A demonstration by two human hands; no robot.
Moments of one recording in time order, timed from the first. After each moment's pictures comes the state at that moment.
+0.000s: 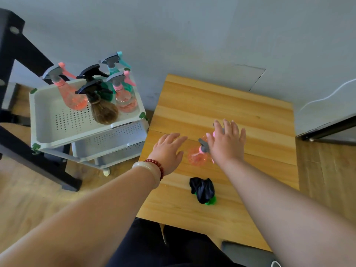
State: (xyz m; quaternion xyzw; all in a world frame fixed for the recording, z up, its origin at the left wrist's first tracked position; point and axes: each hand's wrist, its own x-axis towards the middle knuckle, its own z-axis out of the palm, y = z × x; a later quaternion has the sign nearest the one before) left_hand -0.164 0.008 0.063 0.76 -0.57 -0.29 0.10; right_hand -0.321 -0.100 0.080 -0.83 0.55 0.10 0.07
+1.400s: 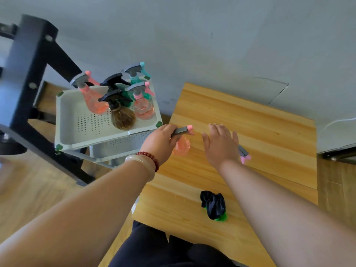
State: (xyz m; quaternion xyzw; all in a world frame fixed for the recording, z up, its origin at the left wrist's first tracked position) left_hand -0.095 -0.004 0.106 0.81 -0.48 -0.23 0.24; right_hand -0.249 -0.114 0.084 -0.86 0.48 0.09 0.15
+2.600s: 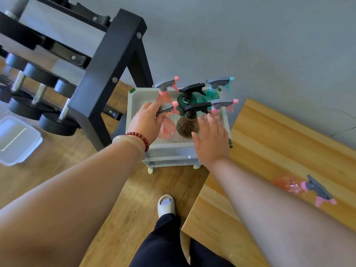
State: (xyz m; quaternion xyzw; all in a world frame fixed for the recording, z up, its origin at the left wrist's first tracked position) left_hand 0.151 0.115 0.117 0.89 -0.36 -0.13 0.27; right_hand -0.006 -0.004 0.070 -0.94 0.33 -0.01 0.12
